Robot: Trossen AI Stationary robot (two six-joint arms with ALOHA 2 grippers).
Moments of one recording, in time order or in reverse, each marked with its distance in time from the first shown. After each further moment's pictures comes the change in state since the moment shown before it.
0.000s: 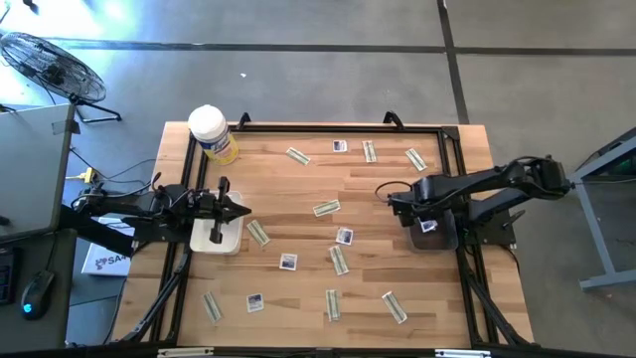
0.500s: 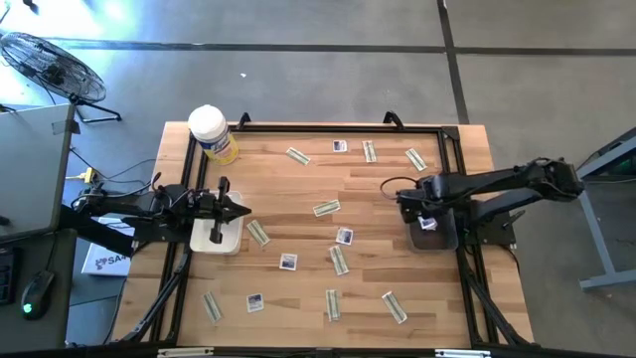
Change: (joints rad) left arm 0.000 0.000 0.000 0.000 0.001 0.000; right arm 0.013 -0.139 0.004 -0.016 0.040 0.035
